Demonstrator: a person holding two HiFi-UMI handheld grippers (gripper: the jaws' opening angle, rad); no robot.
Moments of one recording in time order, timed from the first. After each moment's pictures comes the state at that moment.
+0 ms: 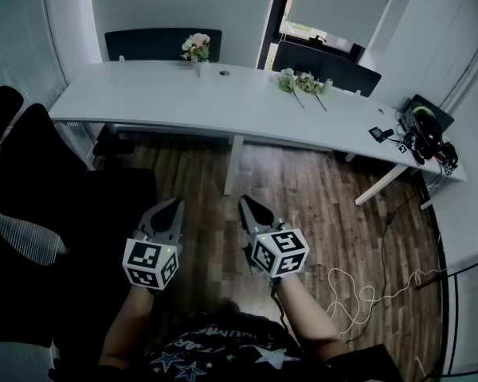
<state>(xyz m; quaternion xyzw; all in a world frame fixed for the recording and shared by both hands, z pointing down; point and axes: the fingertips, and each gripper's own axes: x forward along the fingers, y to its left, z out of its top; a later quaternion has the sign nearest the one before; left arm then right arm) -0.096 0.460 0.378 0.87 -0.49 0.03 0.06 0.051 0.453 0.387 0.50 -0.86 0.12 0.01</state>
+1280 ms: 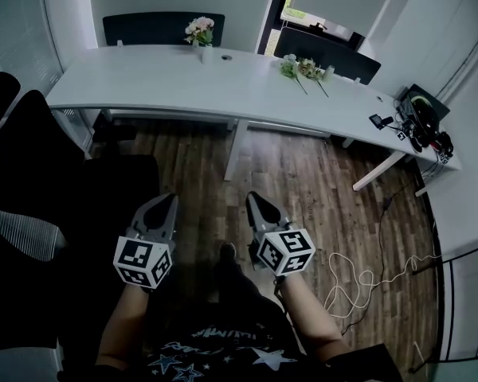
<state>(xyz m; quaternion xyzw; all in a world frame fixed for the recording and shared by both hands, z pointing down) -0.154 0.470 0.390 0.88 -0.47 0.01 0.08 0.022 0.471 0.407 0.53 -0.84 0.12 -0.01</state>
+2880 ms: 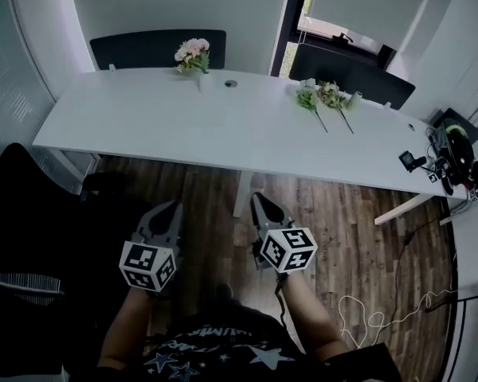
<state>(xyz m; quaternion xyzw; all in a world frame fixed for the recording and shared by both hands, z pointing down) -0.069 0.206 0.406 0.86 -0.50 0.05 0.09 0.111 0.180 0.428 0.51 -0.84 0.16 -0.02</state>
